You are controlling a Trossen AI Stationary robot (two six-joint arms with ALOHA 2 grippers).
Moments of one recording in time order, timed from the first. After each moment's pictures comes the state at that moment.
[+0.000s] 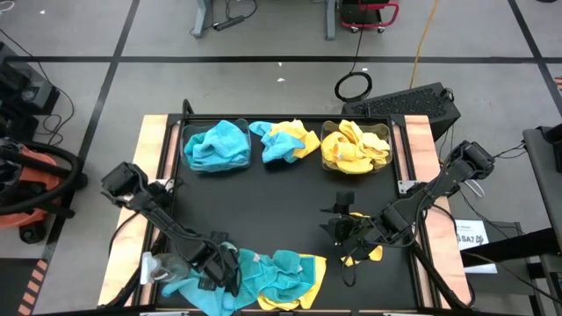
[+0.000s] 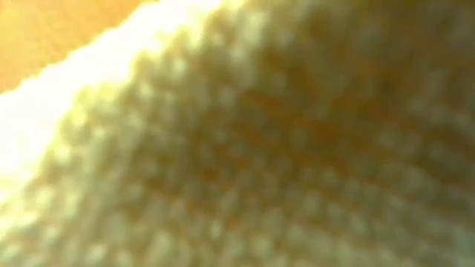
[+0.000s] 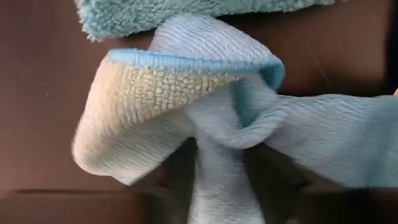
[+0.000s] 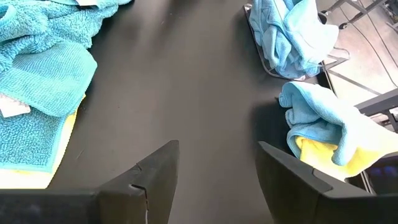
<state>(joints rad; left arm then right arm) -0.72 1.79 1.02 -0.68 0.00 -0.57 0.60 1.43 1.02 -0.55 0.73 0.22</state>
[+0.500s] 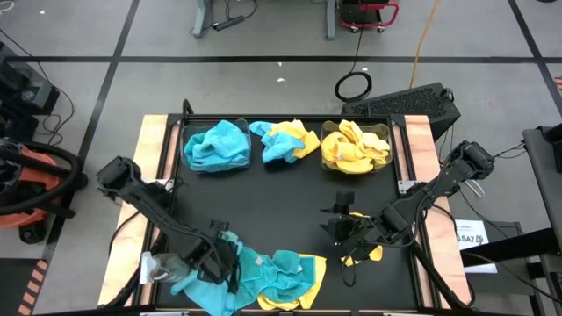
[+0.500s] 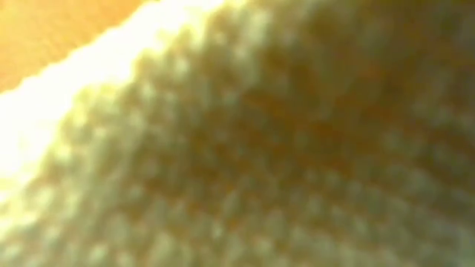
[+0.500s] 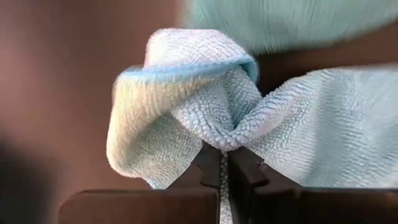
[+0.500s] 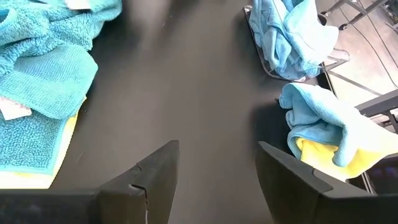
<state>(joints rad) -0.71 1.67 1.17 -0.96 -0.18 -0.48 0.60 1.43 1.02 -0.54 0.73 0.22</state>
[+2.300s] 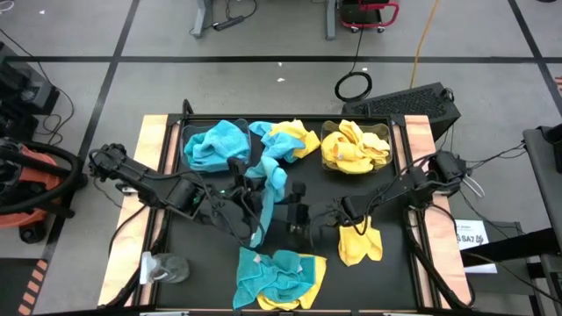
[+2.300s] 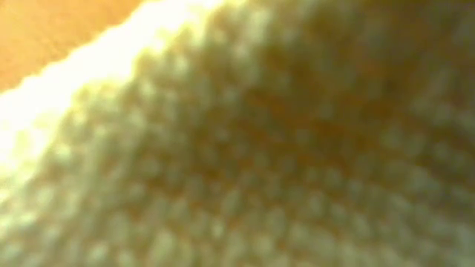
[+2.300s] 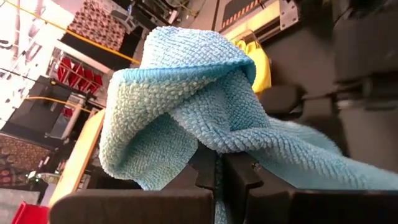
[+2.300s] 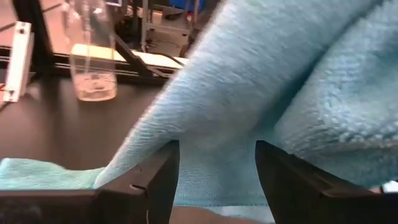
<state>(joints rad) -0.43 1.52 1.52 -0.65 -0.94 0.30 0.30 1.73 1.02 0.42 0.45 -0.02</state>
